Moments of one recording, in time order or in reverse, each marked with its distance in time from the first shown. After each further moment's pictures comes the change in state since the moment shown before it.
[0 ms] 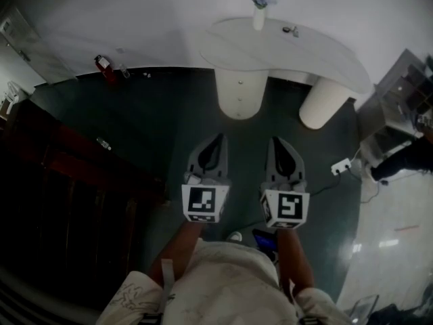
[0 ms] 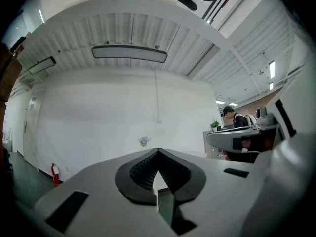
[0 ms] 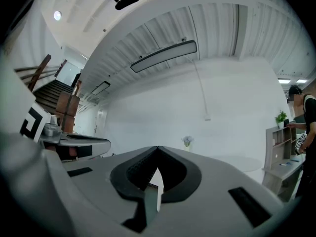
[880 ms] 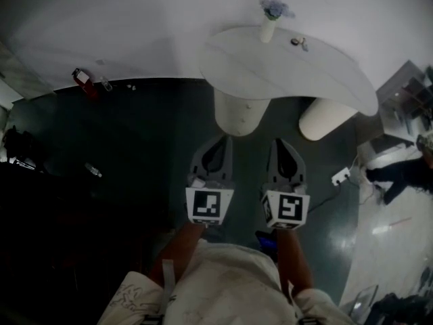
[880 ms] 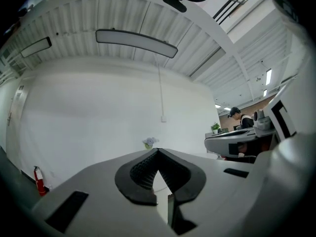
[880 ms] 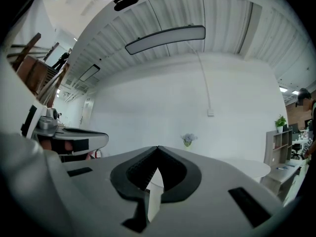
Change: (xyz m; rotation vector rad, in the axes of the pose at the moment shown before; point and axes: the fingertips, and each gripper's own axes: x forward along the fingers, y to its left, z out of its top) left arm 0.175 0.174 -0.020 -0.026 -0.039 -0.103; right arm 0.241 0.027 -0.023 -0.042 0.058 -0.129
